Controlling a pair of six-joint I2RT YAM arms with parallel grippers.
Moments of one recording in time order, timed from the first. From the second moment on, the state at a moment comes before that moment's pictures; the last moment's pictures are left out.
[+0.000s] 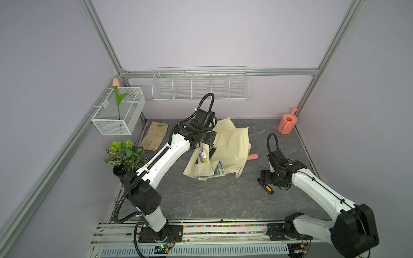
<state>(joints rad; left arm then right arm) -0.65 1.69 1.75 -0.90 -0.10 -0.10 0.34 1.20 0.77 -0.91 0.04 0.47</state>
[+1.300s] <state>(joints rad) -0.65 1.69 1.75 -0.90 -0.10 -0.10 0.33 1.35 0.66 -0.68 -0.09 0.51</state>
